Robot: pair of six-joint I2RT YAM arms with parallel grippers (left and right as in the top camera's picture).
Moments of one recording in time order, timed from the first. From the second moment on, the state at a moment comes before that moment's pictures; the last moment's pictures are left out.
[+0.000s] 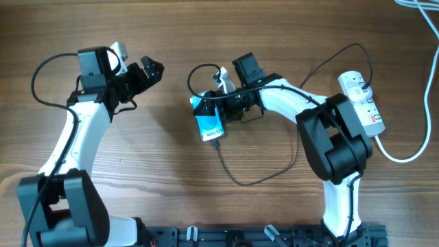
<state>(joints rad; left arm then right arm) 0.11 1.60 1.05 -0.31 0.45 -0.48 0.48 2.16 1.35 -0.35 -0.86 0.42</state>
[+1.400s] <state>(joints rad) 0.11 1.60 1.05 -0.31 0.45 -0.48 0.62 2.07 1.37 -0.61 -0.52 0.50</state>
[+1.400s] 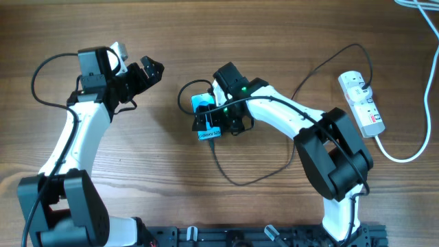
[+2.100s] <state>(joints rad) 0.11 1.60 1.05 -0.31 0.45 -0.48 0.62 2.07 1.37 -0.60 -0.53 0.50</state>
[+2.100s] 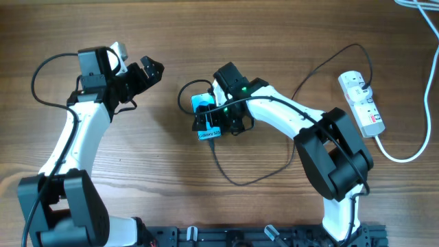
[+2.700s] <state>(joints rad) 0.11 1.60 1.05 -0.31 0.45 -0.48 0.62 2.07 1.36 -0.58 -0.54 0.50</state>
